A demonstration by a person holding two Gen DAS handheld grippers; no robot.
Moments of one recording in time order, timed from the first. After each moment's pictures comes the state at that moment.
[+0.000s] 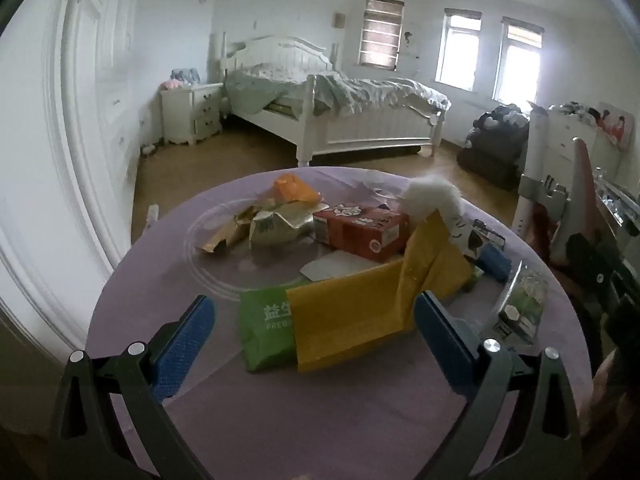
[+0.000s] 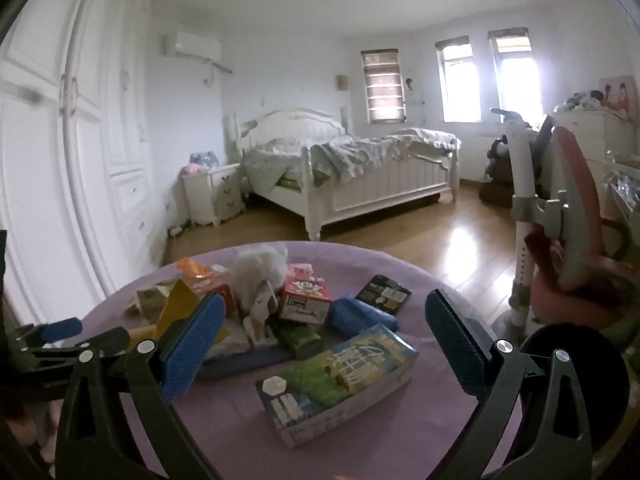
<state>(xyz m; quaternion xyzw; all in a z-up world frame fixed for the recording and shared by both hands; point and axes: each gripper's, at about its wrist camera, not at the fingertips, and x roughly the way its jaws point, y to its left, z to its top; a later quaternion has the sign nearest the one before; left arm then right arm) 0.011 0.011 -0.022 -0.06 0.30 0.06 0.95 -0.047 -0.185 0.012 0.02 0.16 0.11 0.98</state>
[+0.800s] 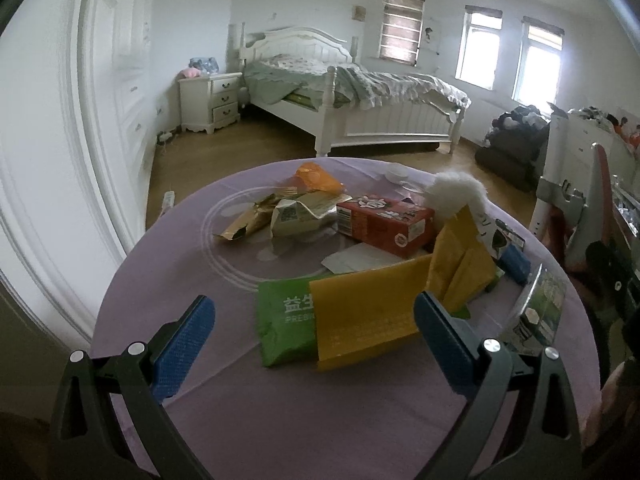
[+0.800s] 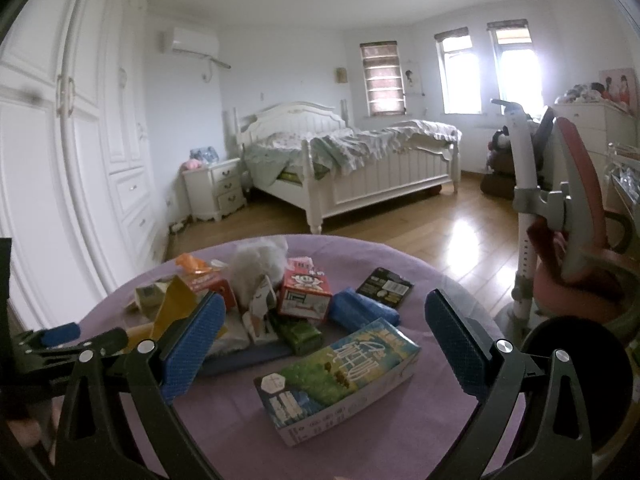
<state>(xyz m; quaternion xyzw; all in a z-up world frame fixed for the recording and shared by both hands) 0.014 0.024 -0.029 -0.08 0.32 0.09 0.94 -0.036 -0.186 0.005 0.03 0.18 0.11 0.98</state>
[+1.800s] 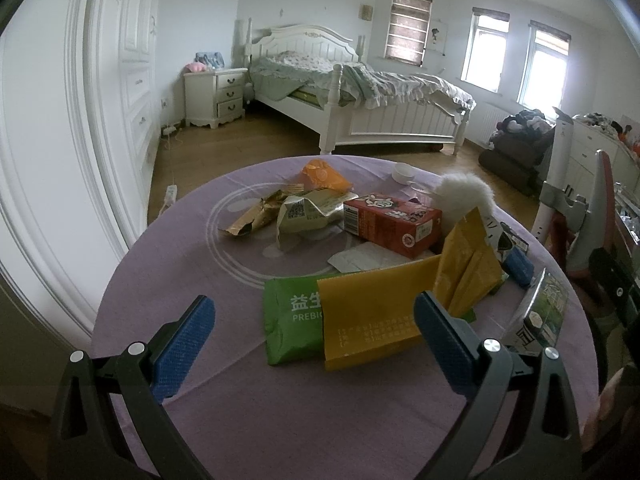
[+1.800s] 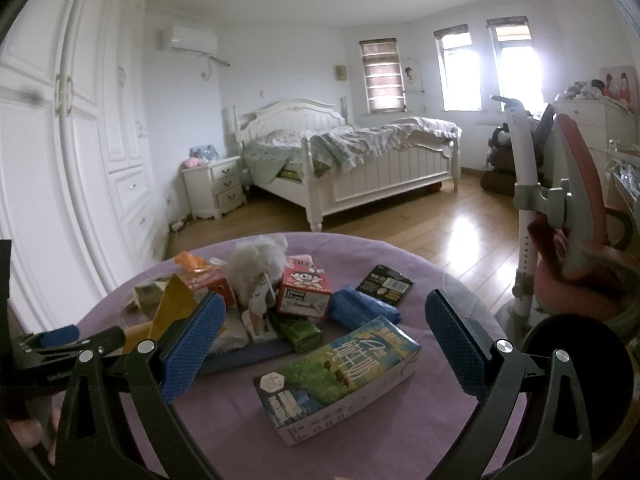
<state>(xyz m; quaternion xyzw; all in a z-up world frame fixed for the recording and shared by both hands) 0.013 0.030 -0.030 -0.09 0.32 0.09 0.94 -0.036 -0.186 0.004 0.03 0.18 0.12 0.98</state>
